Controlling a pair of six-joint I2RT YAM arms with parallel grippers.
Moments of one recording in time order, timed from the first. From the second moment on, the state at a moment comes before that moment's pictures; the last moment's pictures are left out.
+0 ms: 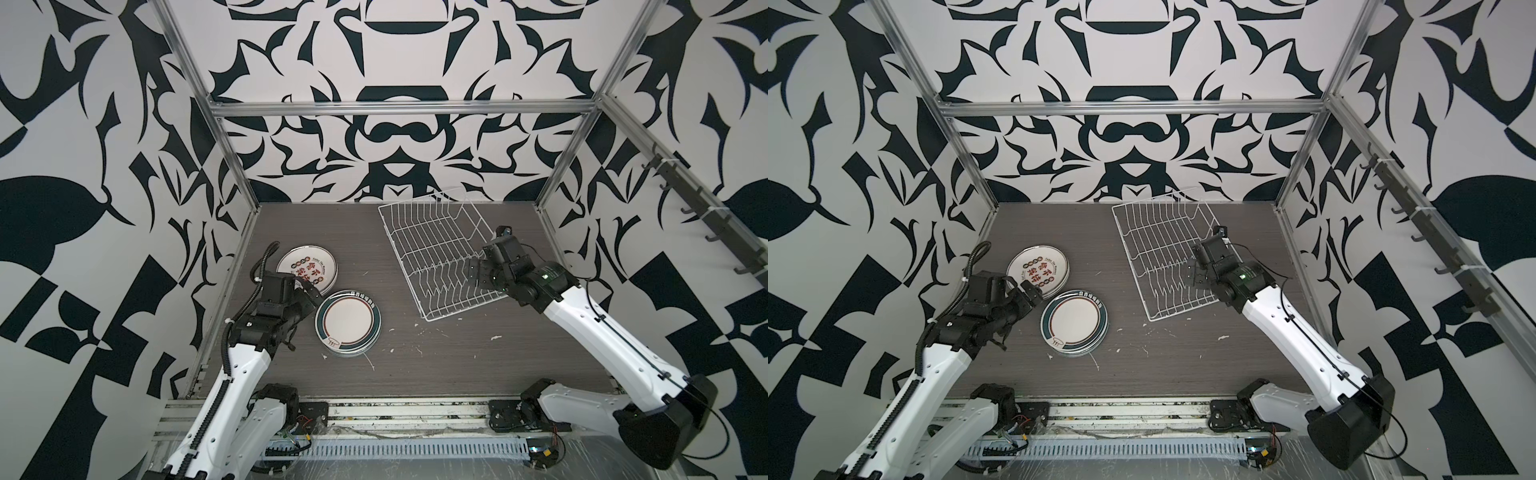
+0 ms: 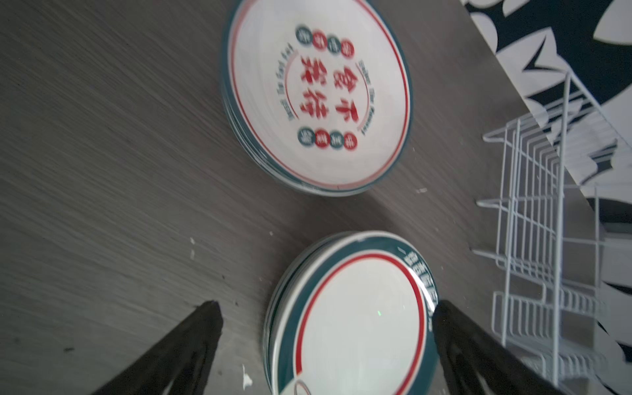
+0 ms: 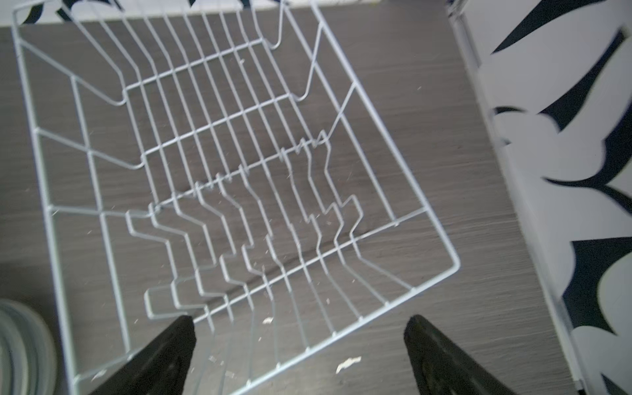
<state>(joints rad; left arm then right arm) -0.19 0.81 0.71 -0.74 -0.11 -0.81 0.51 1.17 1.14 -0.89 0.44 0.50</state>
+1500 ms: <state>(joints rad) -0.06 1.52 0.21 1.04 -0.31 -0.06 0.29 1.35 0.36 0.67 0.47 -0.05</state>
